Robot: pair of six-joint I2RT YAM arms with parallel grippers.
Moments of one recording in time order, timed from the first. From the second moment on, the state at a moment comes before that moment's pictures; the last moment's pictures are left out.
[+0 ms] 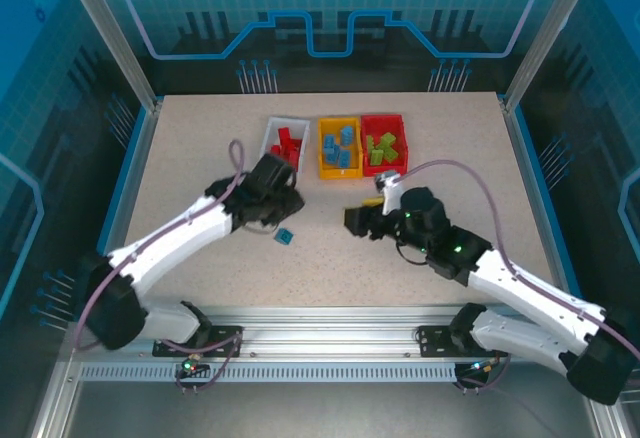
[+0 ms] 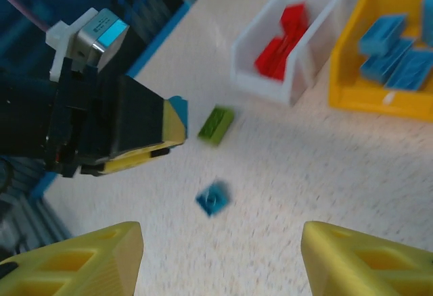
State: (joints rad) left arm -0.62 1.43 1.18 -0.70 -0.05 -1.11; right arm 0.72 0.93 0.71 -0.16 -0.06 0.52
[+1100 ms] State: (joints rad) left arm -0.49 2.34 2.12 -0.72 0.16 -0.69; right arm 0.56 1.16 0.93 -0.17 -0.04 0.59
